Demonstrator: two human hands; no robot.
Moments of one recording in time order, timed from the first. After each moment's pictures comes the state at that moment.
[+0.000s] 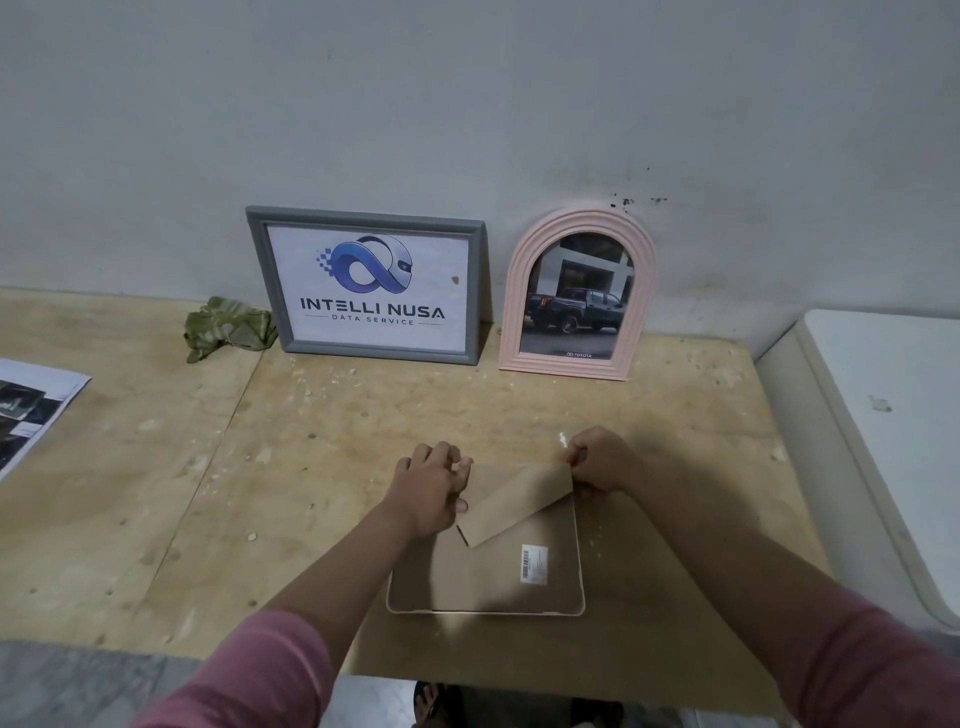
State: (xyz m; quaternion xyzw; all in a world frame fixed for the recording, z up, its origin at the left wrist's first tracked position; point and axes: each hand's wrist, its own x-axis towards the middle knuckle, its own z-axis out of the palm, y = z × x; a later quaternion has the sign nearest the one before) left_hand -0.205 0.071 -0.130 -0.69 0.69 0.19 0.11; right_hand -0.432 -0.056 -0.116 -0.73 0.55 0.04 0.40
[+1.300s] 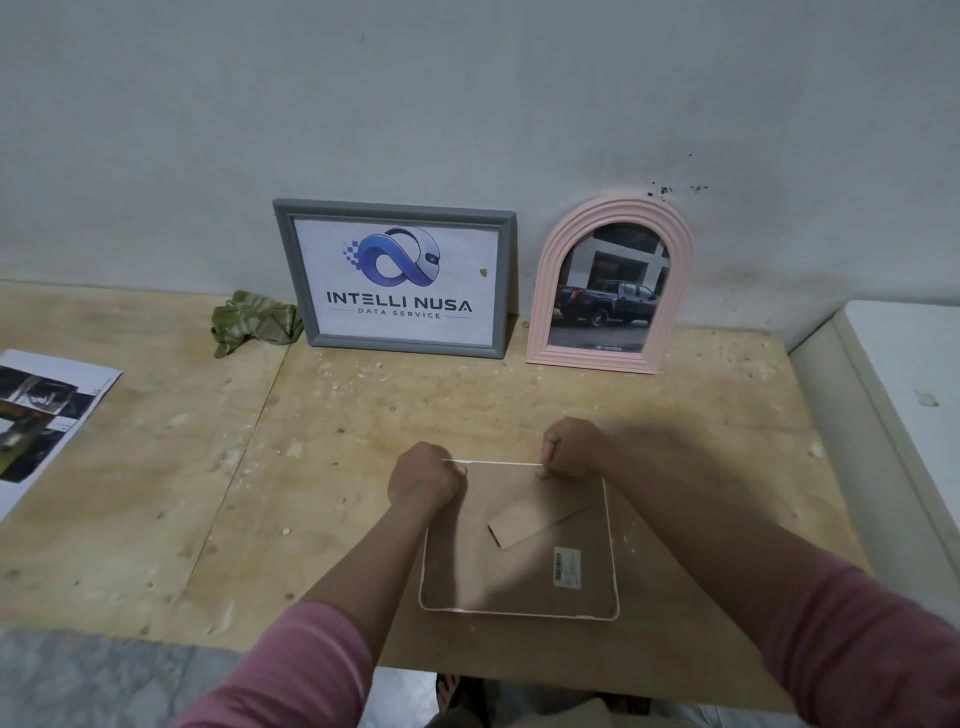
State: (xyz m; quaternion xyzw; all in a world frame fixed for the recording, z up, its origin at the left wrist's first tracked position) left_hand -0.191 0.068 -0.105 -0.88 0.33 0.33 -0.10; right_hand -0.363 -0.049 -0.118 -0.80 0.48 0.13 0.33
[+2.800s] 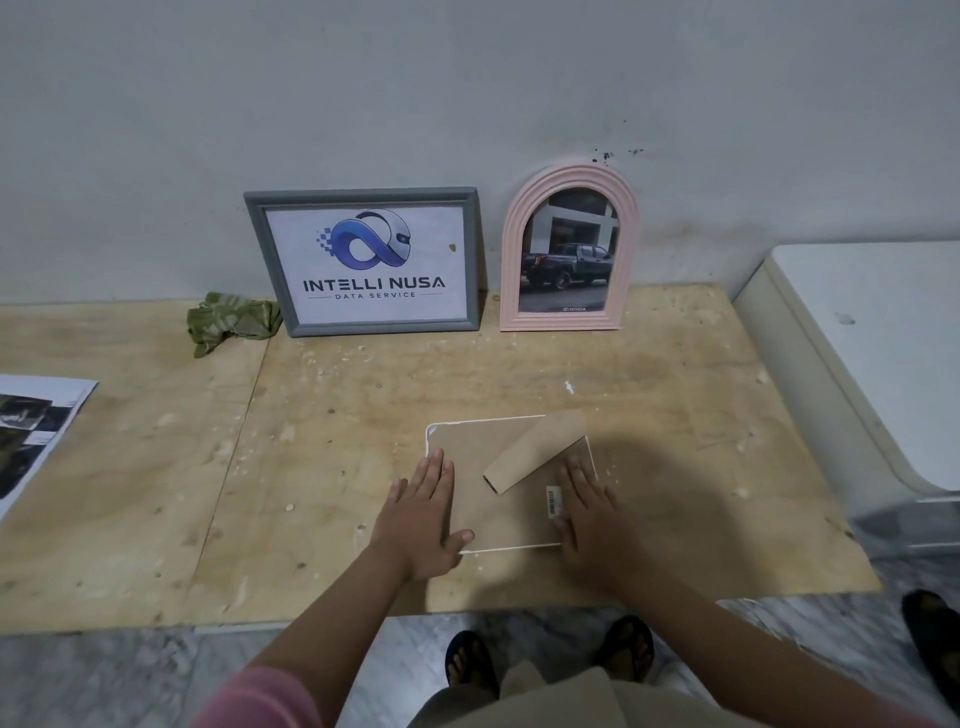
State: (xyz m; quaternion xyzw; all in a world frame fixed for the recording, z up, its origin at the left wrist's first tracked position) left_hand -0.191 0.173 -0.135 -0.68 0.69 0.22 0.09; right_hand -0.434 0.125 -0.158 -0.83 0.52 0.02 0.20
